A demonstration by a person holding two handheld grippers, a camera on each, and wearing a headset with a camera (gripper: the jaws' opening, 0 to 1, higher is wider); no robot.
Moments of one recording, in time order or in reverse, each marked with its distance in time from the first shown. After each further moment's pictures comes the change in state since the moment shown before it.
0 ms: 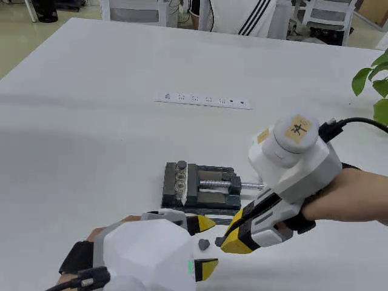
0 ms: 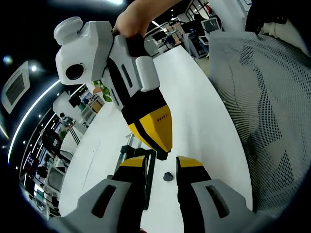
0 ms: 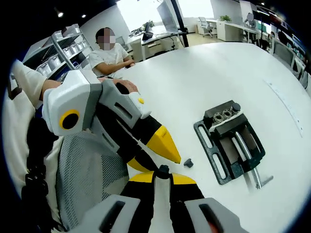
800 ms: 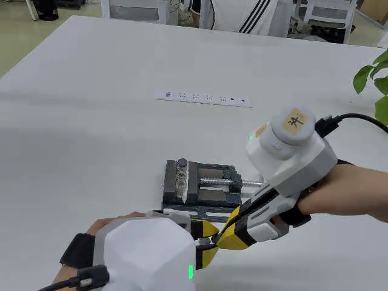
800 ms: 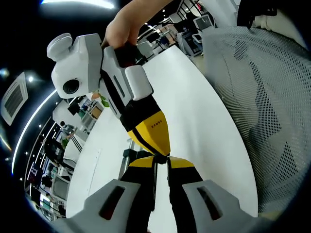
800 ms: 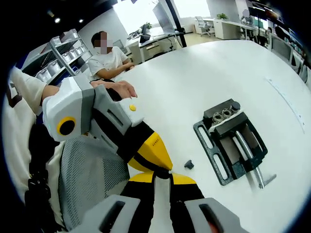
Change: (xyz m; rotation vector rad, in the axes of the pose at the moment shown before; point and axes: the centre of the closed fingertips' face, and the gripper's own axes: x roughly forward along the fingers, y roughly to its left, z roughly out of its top) left arm -0.001 0.003 0.002 0.077 -0.012 -0.008; right arm 0.002 -0.002 0.004 0.040 -0.015 0.022
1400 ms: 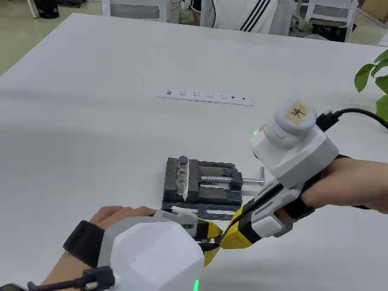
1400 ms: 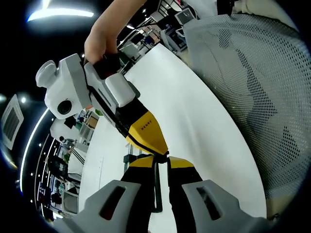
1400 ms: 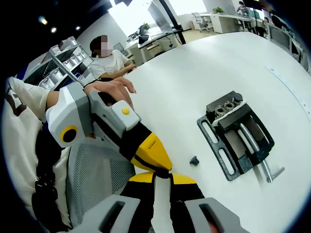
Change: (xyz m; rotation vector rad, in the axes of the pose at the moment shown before) left arm 0.001 -0.006 0.003 0.144 0.011 -0.049; right arm -0.001 0.006 -0.005 0.065 0.005 0.072
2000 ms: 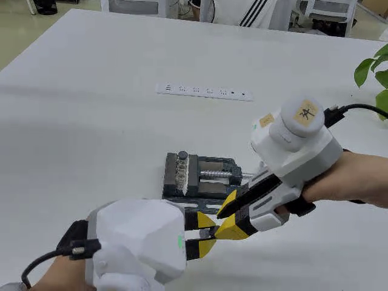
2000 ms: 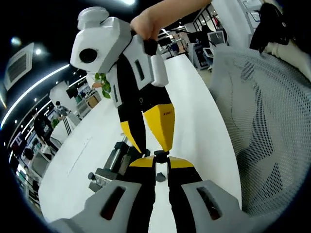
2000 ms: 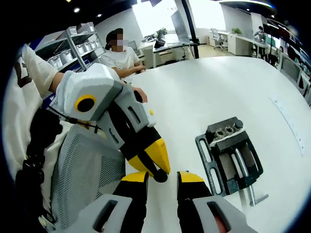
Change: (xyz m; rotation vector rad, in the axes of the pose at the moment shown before) left arm -0.004 0.006 -0.011 -0.466 -0.092 0.017; right arm -0.004 0.001 0.016 -0.235 -0.071 -0.060
